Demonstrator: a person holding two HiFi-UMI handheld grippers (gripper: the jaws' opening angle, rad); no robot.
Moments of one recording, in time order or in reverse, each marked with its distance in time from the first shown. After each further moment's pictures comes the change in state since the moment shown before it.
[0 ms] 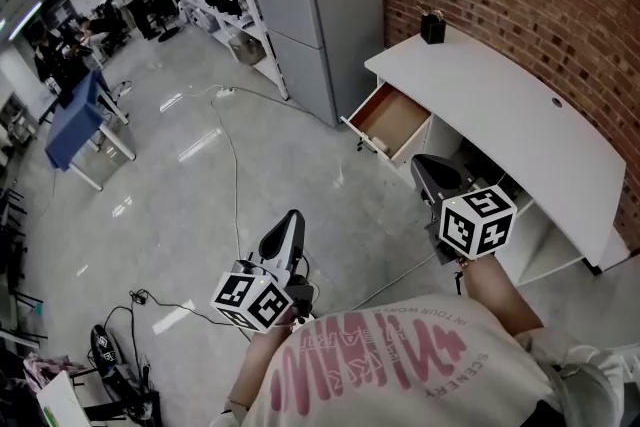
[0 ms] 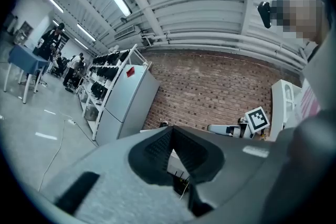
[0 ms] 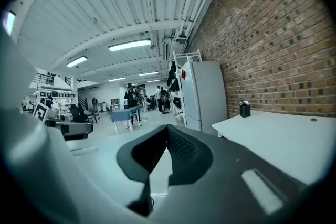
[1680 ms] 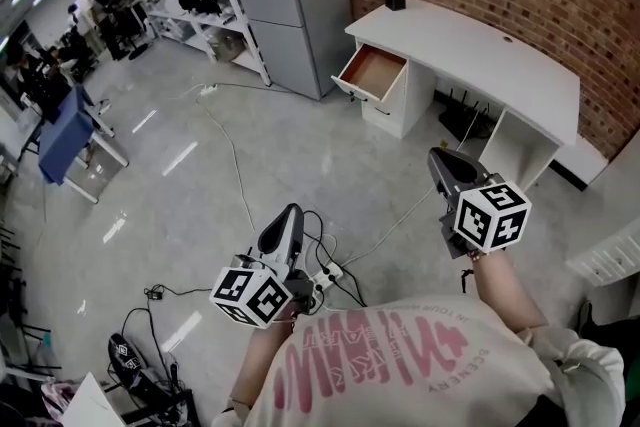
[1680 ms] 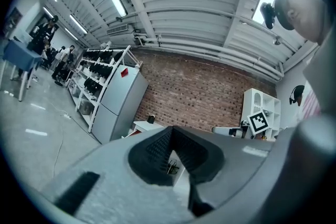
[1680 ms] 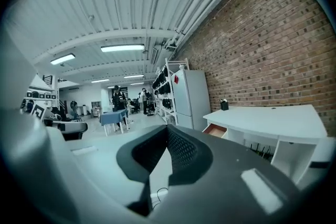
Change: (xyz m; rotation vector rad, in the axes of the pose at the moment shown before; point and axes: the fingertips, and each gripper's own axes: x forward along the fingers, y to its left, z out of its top) left arm -0.303 -0.032 0.019 -0.015 0.070 -0.164; right arm -0.205 0.252 -0.059 0.049 -0.045 -0.239
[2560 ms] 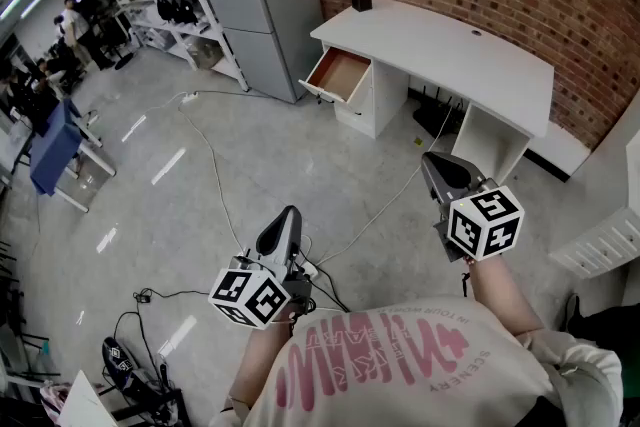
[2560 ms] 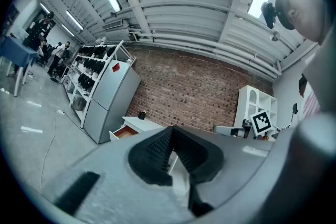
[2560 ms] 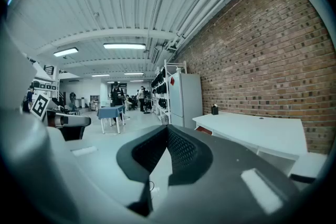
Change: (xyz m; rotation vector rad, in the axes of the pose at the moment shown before) left arm 0.050 -0.110 -0.039 0.000 0.022 -0.026; right arm -0.090 -0.083 0.012 -0.079 -0.001 -0.016
